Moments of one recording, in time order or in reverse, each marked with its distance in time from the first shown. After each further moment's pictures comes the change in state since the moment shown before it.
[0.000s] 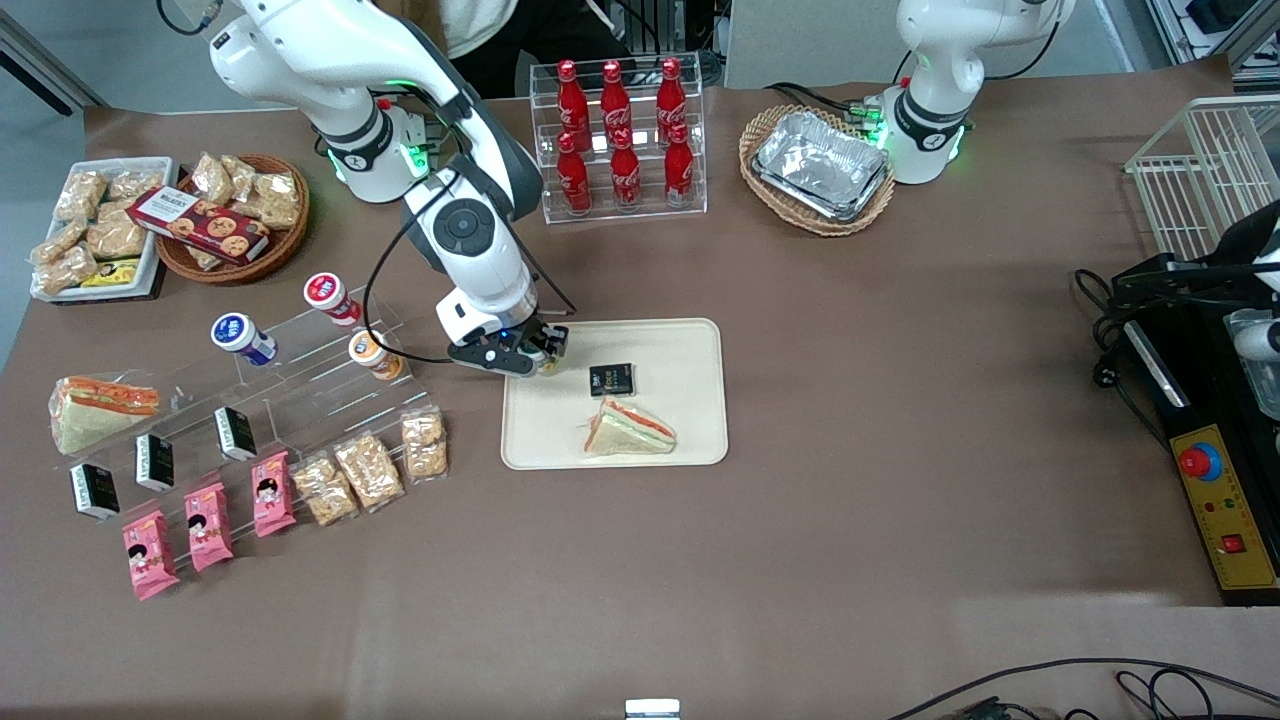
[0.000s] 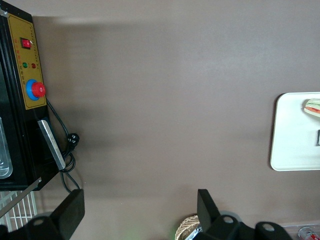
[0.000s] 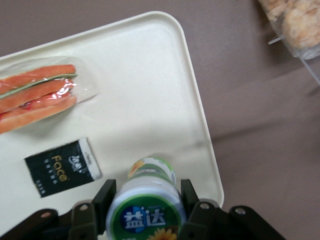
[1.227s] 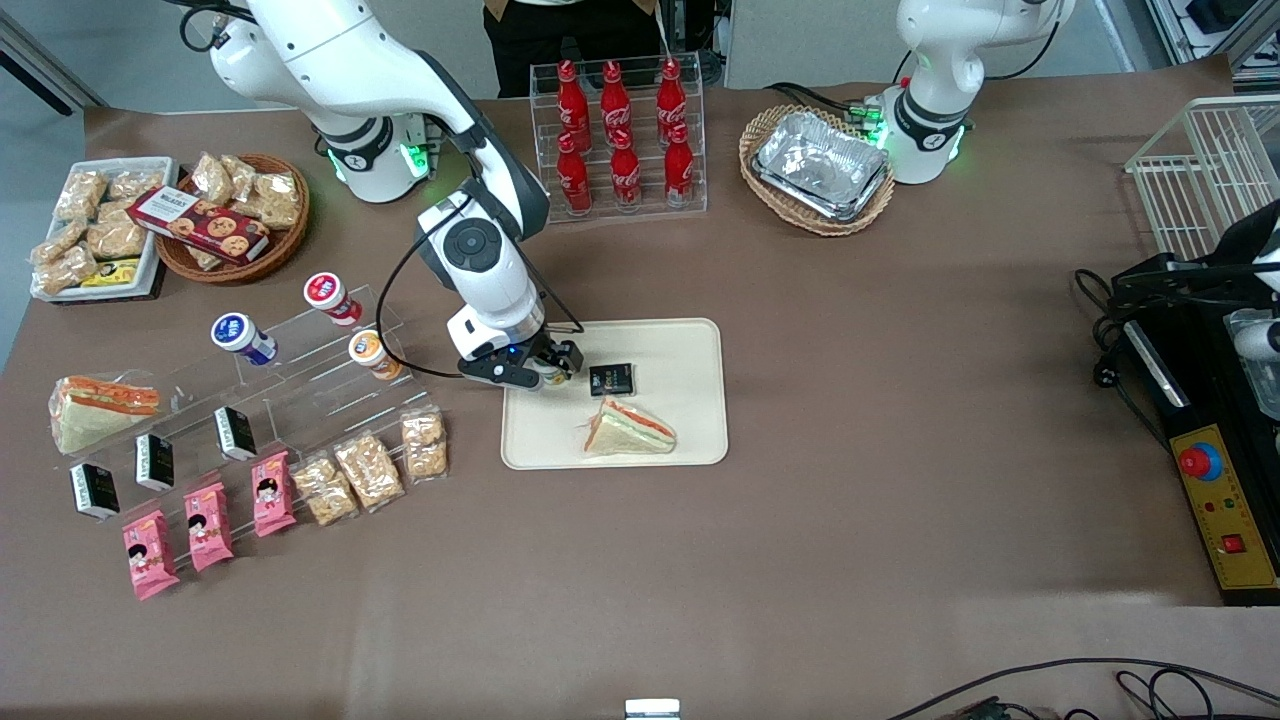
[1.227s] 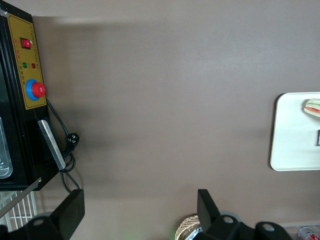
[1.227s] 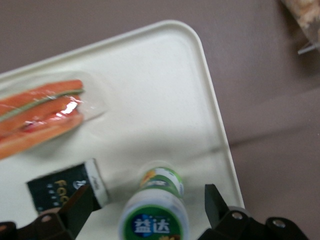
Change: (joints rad) arm 0.005 0.076 -0.009 0.012 0.000 0.128 0.005
